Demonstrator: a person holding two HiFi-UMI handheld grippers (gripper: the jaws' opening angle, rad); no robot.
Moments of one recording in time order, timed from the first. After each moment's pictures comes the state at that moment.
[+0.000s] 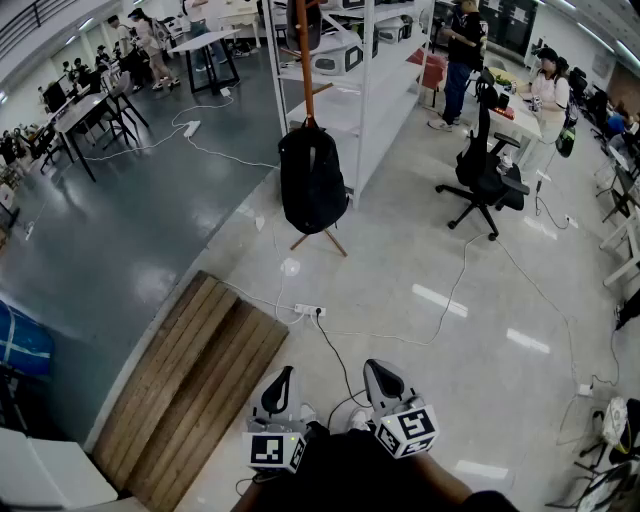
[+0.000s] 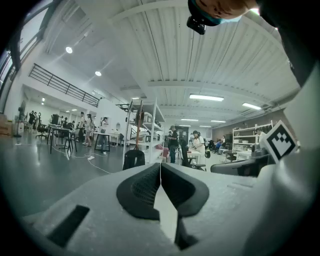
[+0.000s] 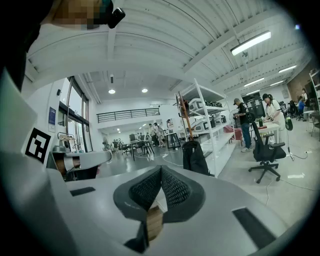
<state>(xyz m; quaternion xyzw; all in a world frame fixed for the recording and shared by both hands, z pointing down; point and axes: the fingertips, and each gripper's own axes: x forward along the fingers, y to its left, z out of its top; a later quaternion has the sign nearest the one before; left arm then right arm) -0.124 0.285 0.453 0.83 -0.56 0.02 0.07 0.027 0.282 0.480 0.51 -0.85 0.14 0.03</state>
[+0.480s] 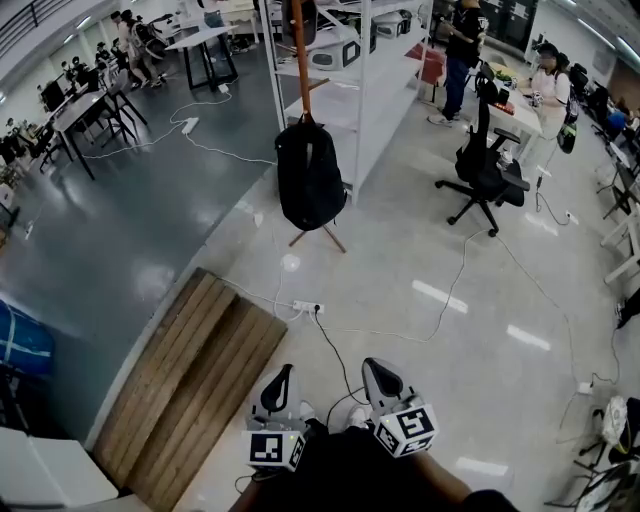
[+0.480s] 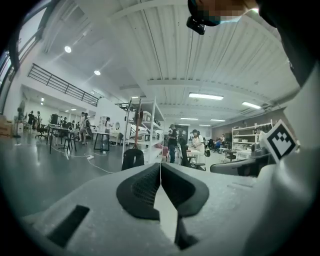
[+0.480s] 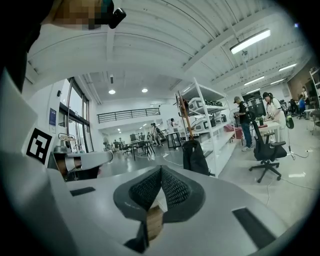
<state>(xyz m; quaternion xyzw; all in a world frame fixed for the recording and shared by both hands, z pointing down) -0.108 0.279 0.457 0.83 -0.56 0.02 0.07 0.040 0.277 0.483 0.51 -0.85 0.14 0.03</state>
